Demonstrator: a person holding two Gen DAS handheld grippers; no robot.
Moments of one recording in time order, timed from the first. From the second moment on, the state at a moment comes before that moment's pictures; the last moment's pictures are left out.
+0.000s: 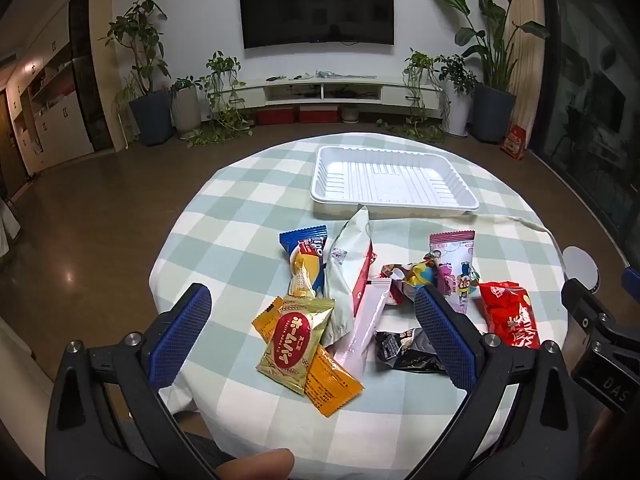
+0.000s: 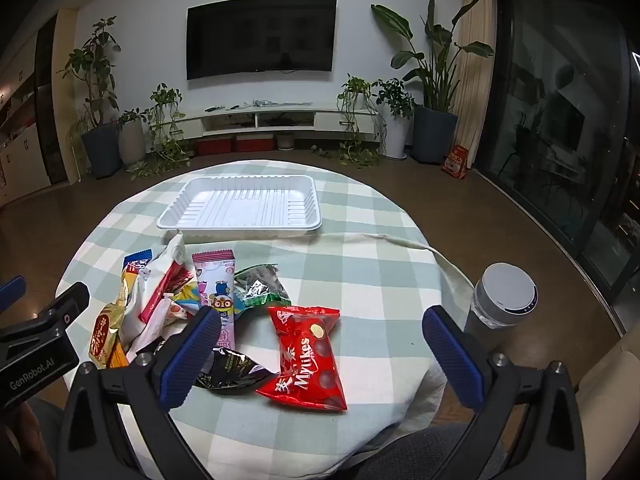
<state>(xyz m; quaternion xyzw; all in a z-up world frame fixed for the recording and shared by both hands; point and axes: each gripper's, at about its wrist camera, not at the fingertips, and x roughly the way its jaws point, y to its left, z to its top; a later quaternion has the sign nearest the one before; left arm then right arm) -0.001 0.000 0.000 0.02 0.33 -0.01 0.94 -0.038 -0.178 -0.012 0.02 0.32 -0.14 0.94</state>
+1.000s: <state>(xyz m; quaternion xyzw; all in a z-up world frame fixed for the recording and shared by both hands) -0.003 0.002 -0.005 0.02 0.34 -0.01 0.94 -0.038 -0.177 -0.016 0.01 0.33 -0.15 0.93</state>
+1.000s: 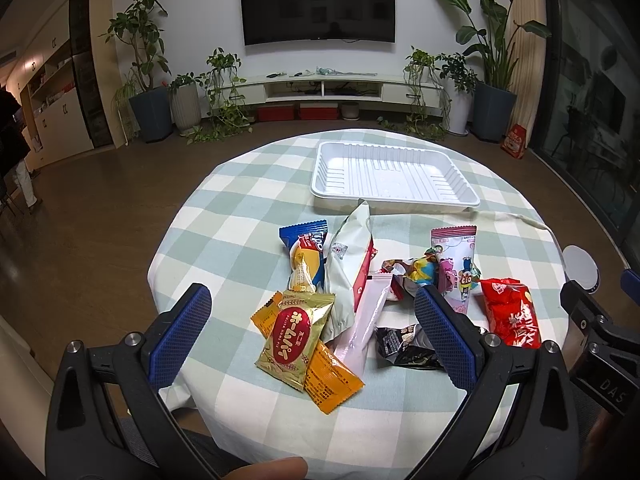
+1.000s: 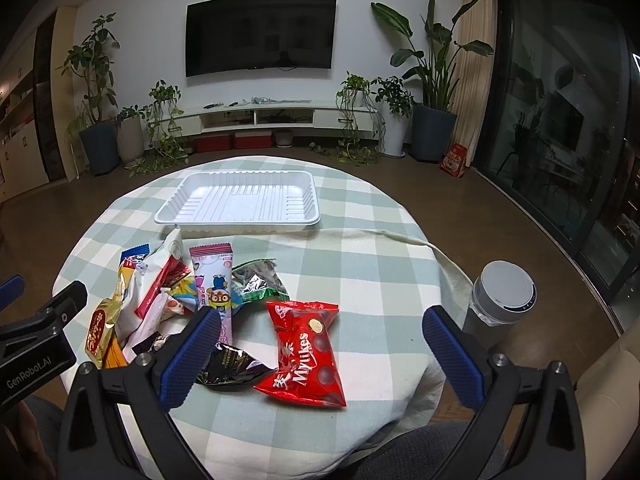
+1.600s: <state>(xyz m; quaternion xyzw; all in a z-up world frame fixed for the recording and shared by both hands) -0.003 0.000 -0.010 0.02 0.34 -0.01 0.94 -0.037 -0.178 -0.018 0.01 0.33 -0.15 0.93</state>
